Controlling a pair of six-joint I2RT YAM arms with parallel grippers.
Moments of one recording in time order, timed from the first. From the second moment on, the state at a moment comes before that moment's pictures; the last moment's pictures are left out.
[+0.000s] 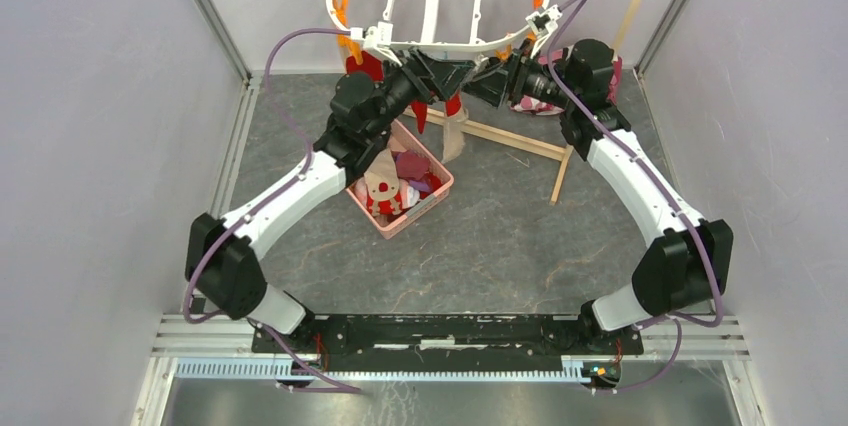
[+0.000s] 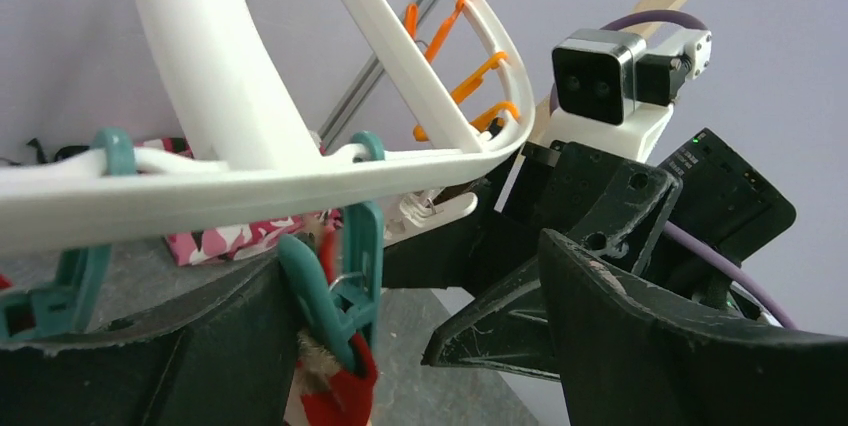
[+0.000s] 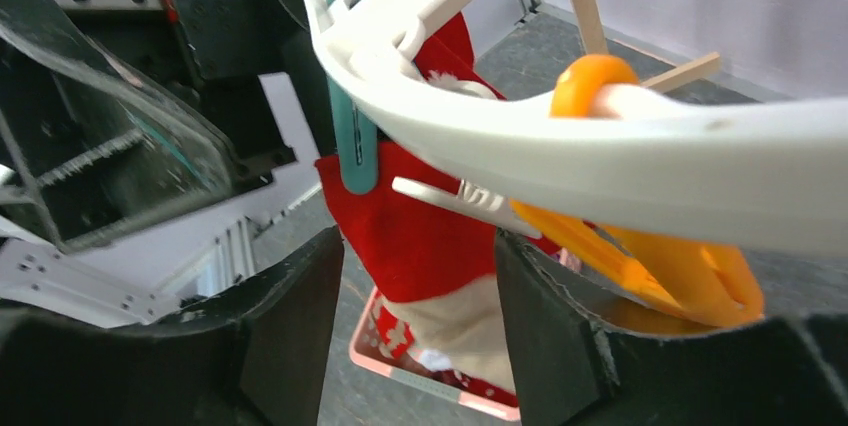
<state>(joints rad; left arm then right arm) -0.61 1.53 1.30 0.51 0.16 -0.70 0.27 1.50 1.35 0.20 -0.81 0.51</state>
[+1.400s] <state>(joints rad) -0.61 0.95 0.90 -0.40 -0.07 -0.53 0.14 1.18 0.92 -0.55 -0.94 -0.74</state>
